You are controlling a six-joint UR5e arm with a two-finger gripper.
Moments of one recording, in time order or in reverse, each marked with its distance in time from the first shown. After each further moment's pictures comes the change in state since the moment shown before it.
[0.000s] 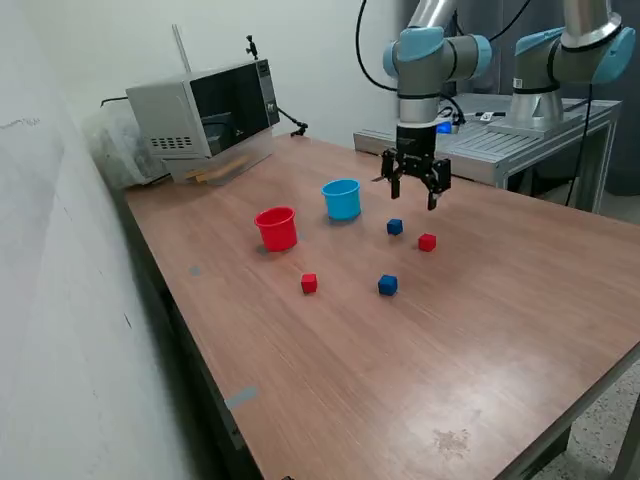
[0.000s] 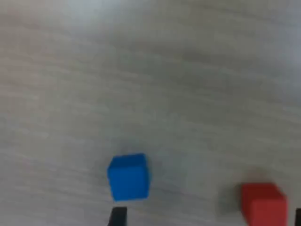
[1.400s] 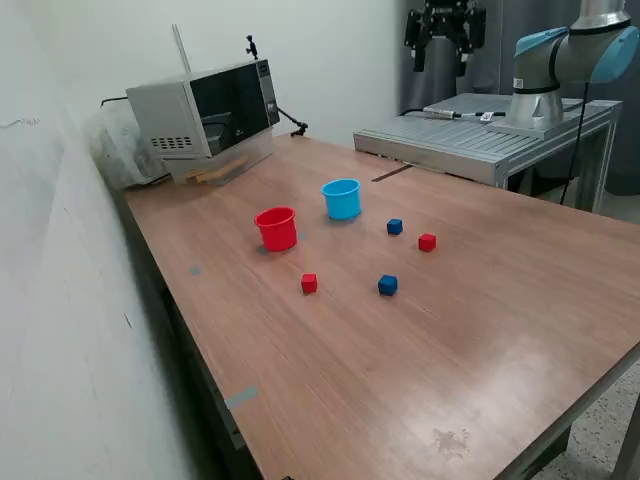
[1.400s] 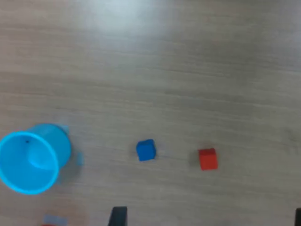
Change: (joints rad) arm 0.055 -0.444 -0.092 0.533 -0.056 0.128
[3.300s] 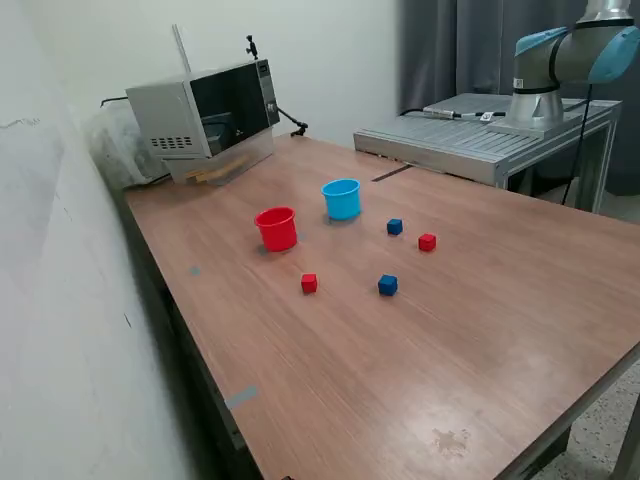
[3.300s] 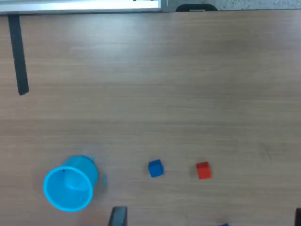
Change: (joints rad) arm -0.002 -0.260 -0.110 0.361 0.005 0.110
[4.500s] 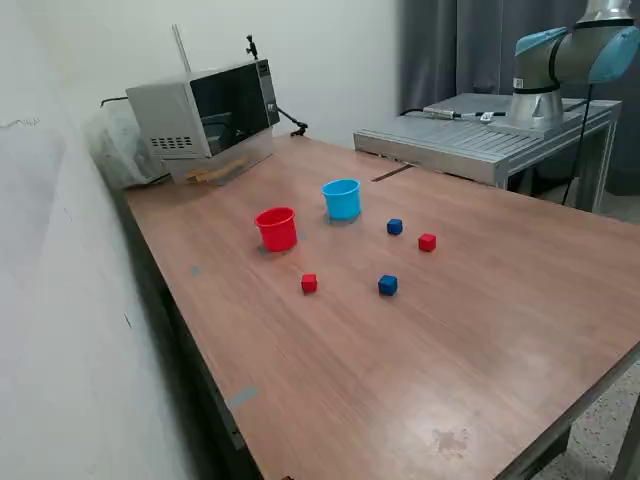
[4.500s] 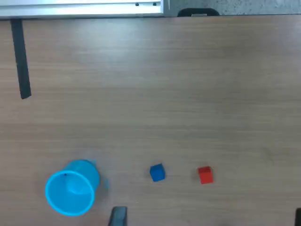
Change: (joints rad) arm -0.004 -0.005 0.006 0.008 -0.003 -0.005
